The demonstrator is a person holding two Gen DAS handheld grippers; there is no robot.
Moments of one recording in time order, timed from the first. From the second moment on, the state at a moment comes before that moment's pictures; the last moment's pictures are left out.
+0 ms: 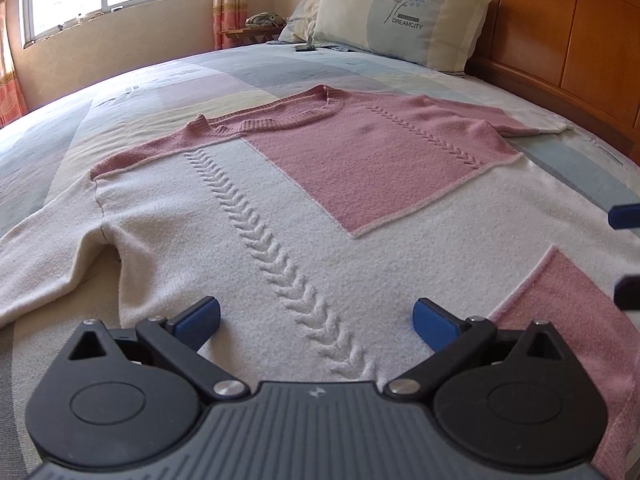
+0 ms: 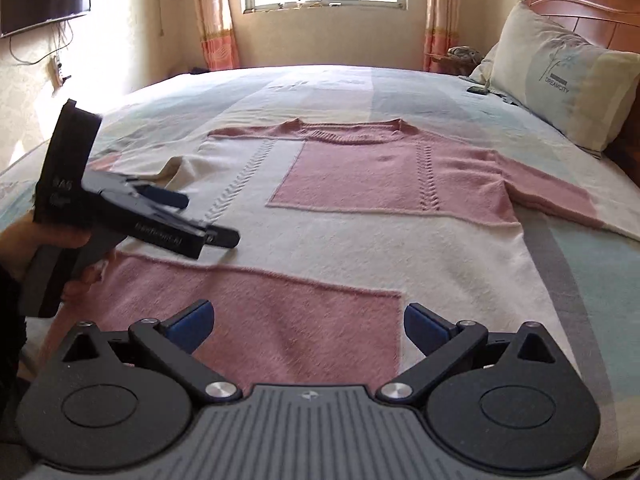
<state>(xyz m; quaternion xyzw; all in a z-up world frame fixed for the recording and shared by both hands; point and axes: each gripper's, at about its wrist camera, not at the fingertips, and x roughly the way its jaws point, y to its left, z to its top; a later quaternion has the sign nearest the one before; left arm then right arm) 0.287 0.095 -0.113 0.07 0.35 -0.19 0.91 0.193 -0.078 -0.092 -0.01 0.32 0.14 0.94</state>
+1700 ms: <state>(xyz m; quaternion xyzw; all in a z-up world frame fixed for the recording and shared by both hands) 0.285 0.089 -0.106 0.04 0.37 -0.21 0.91 0.189 -0.182 -0.140 0.04 0.35 0.03 0.94</state>
